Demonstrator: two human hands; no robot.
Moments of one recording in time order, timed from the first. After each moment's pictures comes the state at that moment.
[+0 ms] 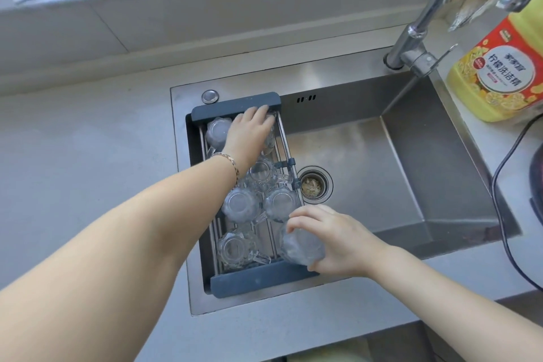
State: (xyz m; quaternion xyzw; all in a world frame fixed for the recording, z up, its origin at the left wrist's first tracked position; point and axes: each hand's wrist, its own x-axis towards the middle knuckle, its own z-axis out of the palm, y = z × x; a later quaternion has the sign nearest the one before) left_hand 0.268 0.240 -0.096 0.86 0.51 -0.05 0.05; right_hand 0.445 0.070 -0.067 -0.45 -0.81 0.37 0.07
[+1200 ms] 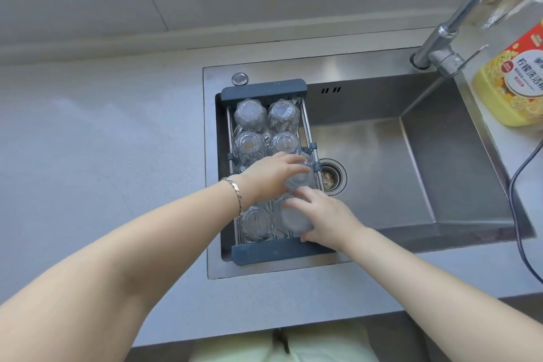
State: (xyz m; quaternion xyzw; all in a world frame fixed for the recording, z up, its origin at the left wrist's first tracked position) left_hand 0.246 0.150 -0.095 0.88 0.39 -0.10 0.24; right_hand 0.402 0.070 -0.091 -0.48 -0.82 0.29 -0.05
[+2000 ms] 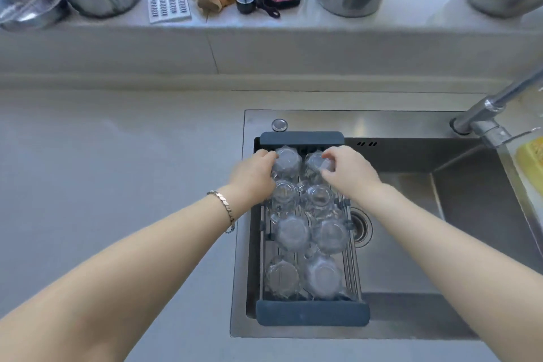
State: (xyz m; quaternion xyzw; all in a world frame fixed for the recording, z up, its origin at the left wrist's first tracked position) left_hand 0.167 0.209 -0.054 0.71 0.66 0.00 0.25; right_hand 0.355 0.229 -0.038 -0.64 -0.71 0.28 0.03
